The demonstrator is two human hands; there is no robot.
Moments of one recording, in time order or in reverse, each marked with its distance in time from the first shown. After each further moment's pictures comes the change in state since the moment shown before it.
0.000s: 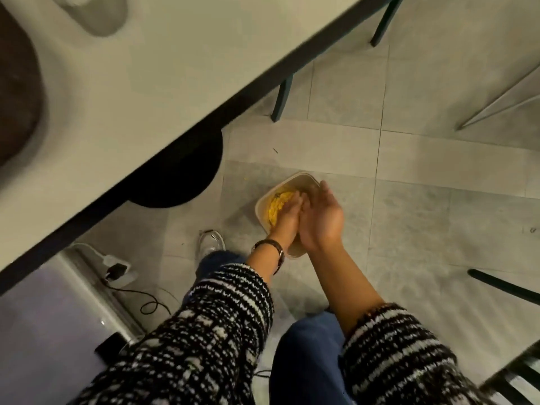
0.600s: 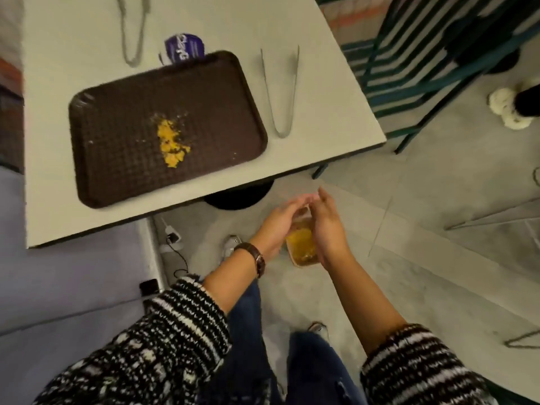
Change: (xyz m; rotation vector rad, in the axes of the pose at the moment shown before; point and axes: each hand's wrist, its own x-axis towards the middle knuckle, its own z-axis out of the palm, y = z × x) left_hand -0.356 0.121 -0.026 -0.386 0.070 0.362; right_hand -0.238 -0.221 -0.015 -0.212 -0.463 0.023
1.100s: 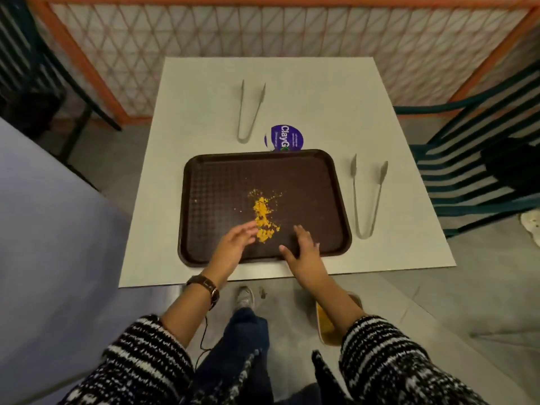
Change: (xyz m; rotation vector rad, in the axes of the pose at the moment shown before) left_hand -0.055 0.121 -0.241 0.084 0.393 0.214; right_hand 0.054 -0.042 0.207 -0.975 -0.303 -0.379
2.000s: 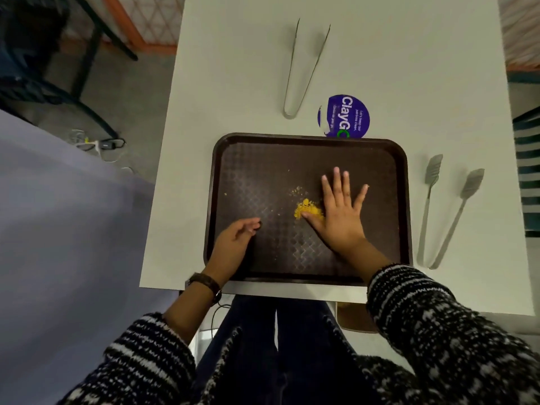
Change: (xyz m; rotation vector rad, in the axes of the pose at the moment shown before) left_hand 0.079 -0.029 -0.080 0.107 0.162 -0.085; right_hand 0.157 -0.012 0.017 -0.797 0.003 -0.296
